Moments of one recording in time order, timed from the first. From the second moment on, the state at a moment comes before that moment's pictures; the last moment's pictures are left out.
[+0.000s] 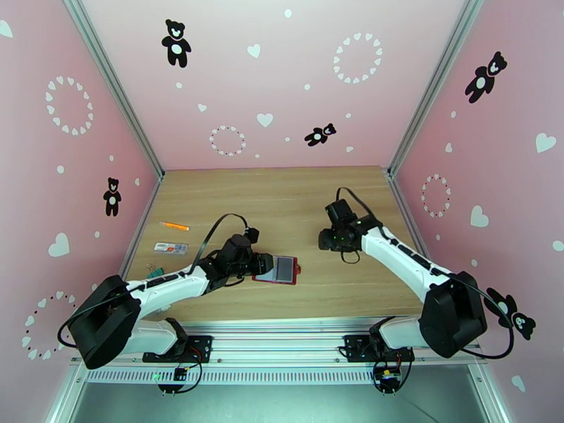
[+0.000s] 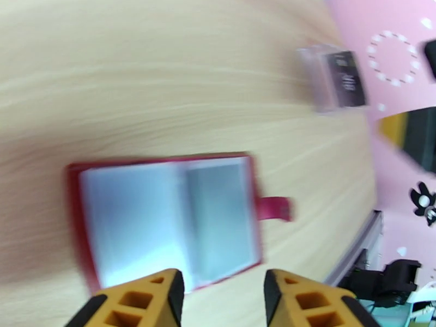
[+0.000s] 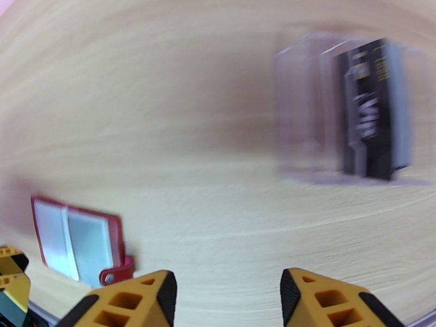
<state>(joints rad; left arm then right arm) -0.72 1.36 0.55 0.05 0.20 -0.80 0.39 1.42 1.07 -0.82 0.11 0.42</state>
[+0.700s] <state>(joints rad) -0.70 1.46 0.49 0.16 0.18 -0.80 0.15 1.78 1.32 -0.91 0.22 0.24</state>
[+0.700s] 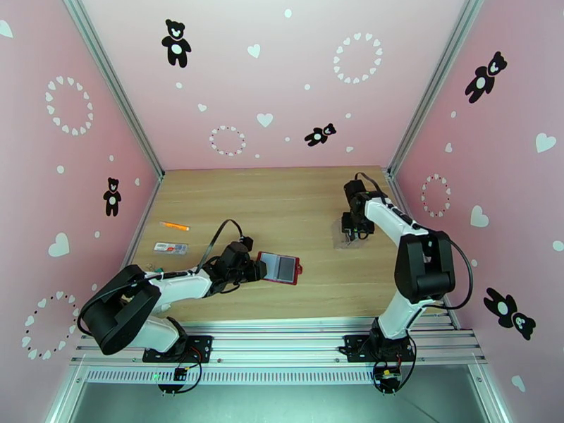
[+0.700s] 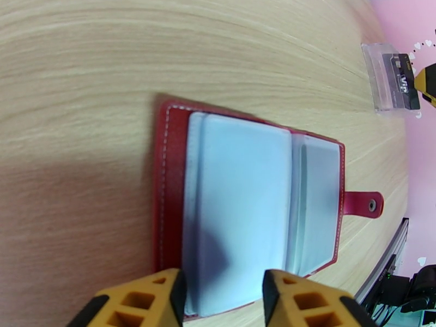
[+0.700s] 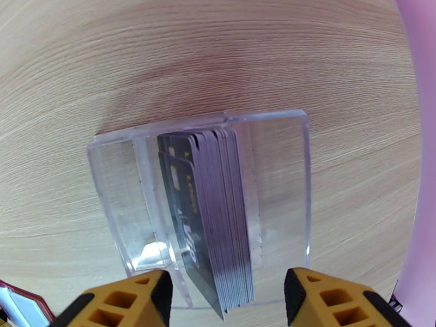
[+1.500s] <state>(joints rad) -0.70 1.47 0.48 0.20 0.18 -0.80 0.14 1.84 1.35 -0.93 0.28 0.24</state>
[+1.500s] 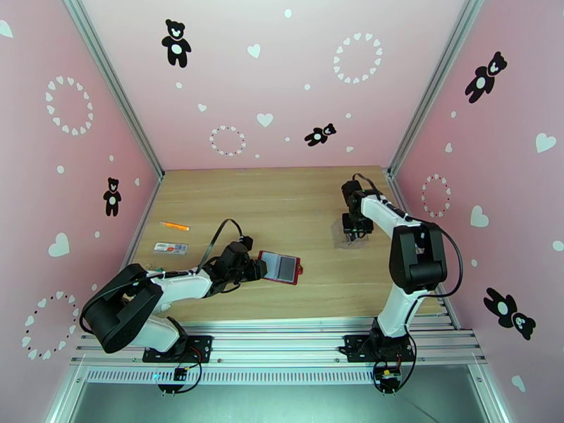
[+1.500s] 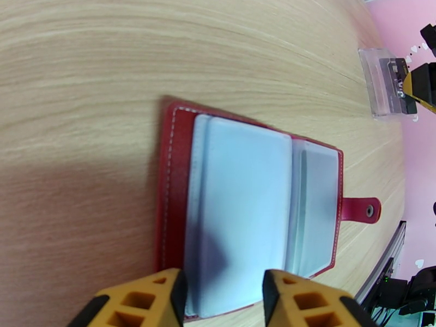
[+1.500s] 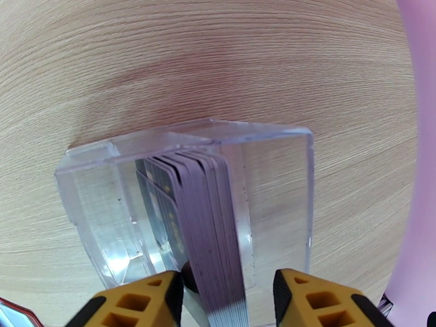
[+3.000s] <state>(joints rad) -0.69 1.47 0.47 0.20 0.18 -0.80 0.12 1.77 1.35 -0.93 0.17 0.23</state>
